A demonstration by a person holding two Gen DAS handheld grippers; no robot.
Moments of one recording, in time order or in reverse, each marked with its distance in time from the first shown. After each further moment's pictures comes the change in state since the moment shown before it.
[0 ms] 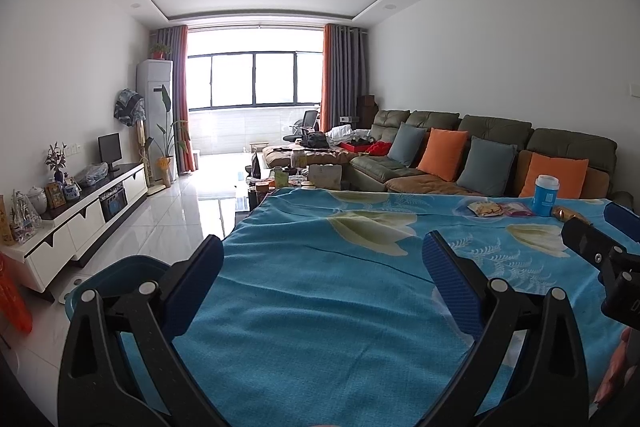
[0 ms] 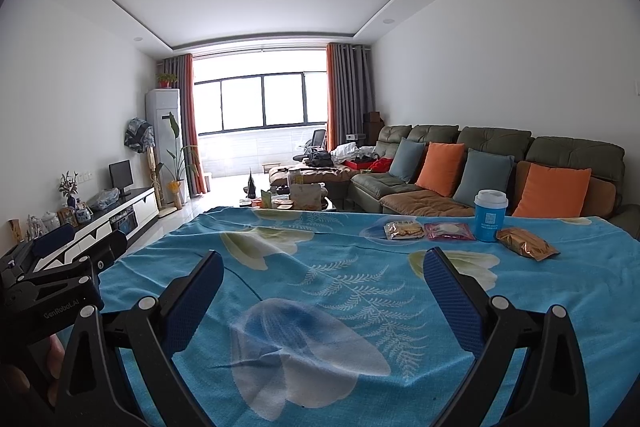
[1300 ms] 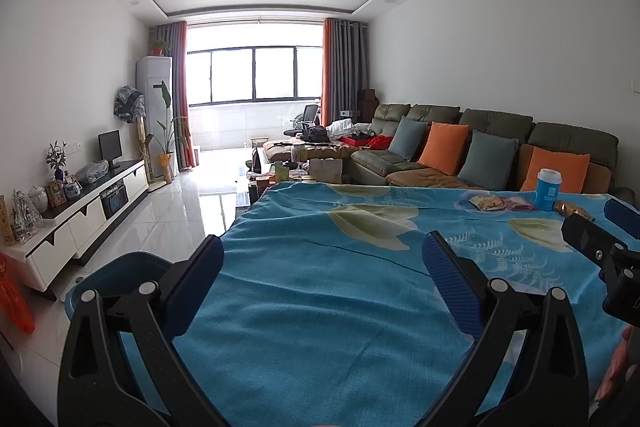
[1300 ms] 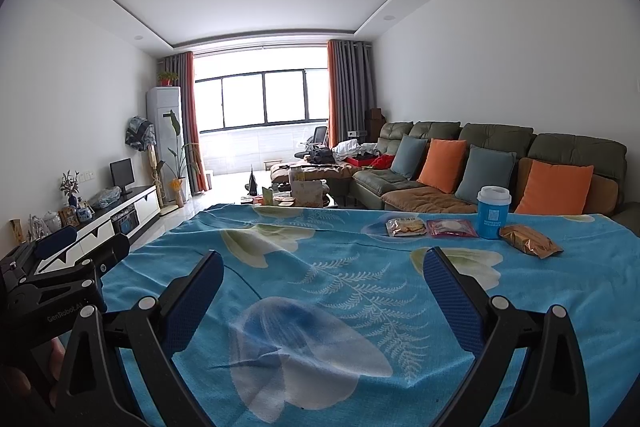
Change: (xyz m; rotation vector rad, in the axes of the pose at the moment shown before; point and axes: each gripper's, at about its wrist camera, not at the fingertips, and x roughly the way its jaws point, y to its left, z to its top) left arm 0.002 0.002 -0.004 0.006 0.018 0.003; right arm 0.003 -0.001 0.000 0.008 0.007 0.002
